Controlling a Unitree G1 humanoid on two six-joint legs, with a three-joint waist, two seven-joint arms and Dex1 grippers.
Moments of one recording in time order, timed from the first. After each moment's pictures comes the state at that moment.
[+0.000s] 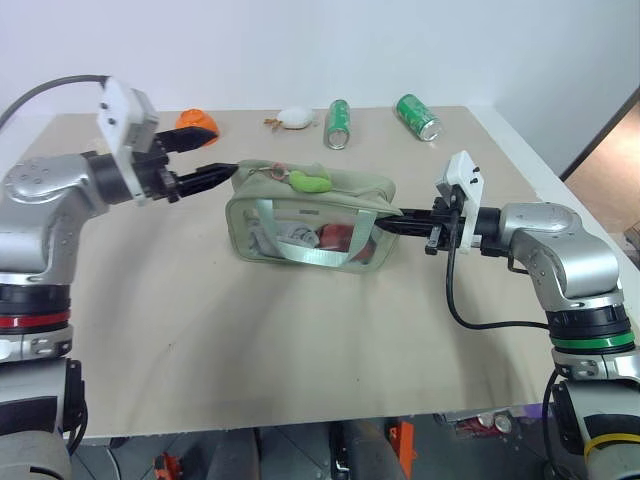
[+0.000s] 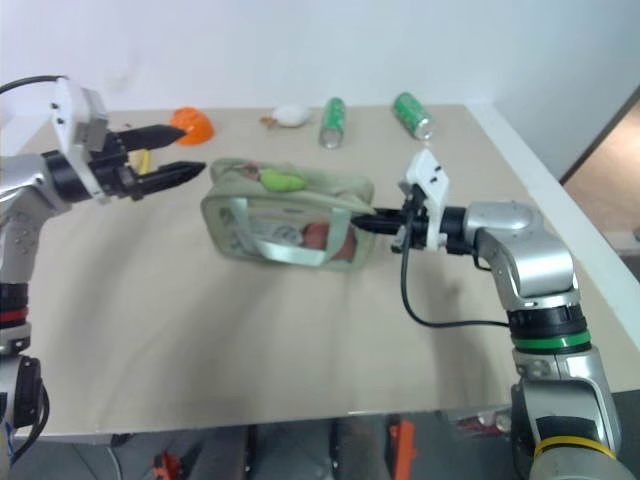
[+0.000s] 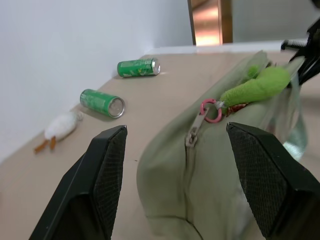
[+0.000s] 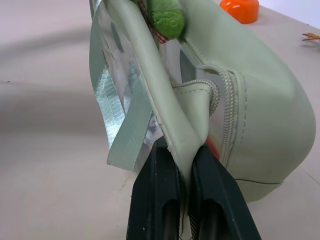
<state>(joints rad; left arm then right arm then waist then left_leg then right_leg) -0.71 0.81 0.22 0.06 -0.57 0.52 -1.06 -0.72 -0.71 0.03 0.02 0.40 0.60 1.08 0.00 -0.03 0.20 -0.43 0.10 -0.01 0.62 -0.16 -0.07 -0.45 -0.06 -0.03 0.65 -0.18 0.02</state>
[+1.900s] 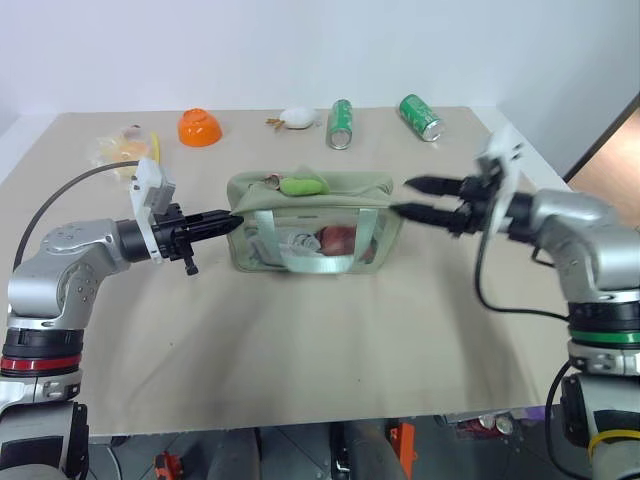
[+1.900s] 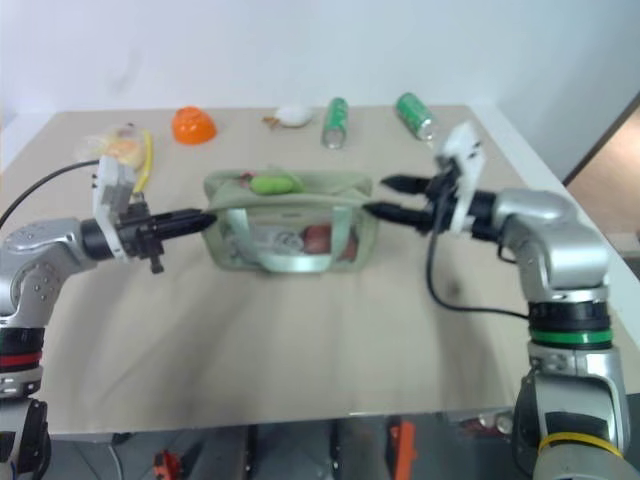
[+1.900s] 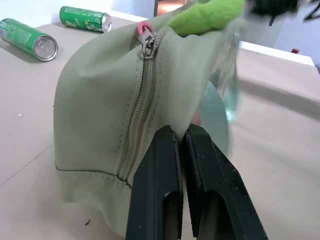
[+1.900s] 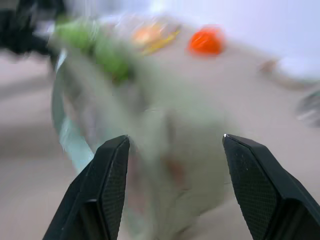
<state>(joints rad) -0.57 0.70 0.15 0.01 -0.60 0.60 -1.09 -0.80 -0.76 -0.16 0.09 0.51 0.60 1.06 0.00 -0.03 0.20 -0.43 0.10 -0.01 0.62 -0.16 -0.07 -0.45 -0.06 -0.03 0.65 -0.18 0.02</state>
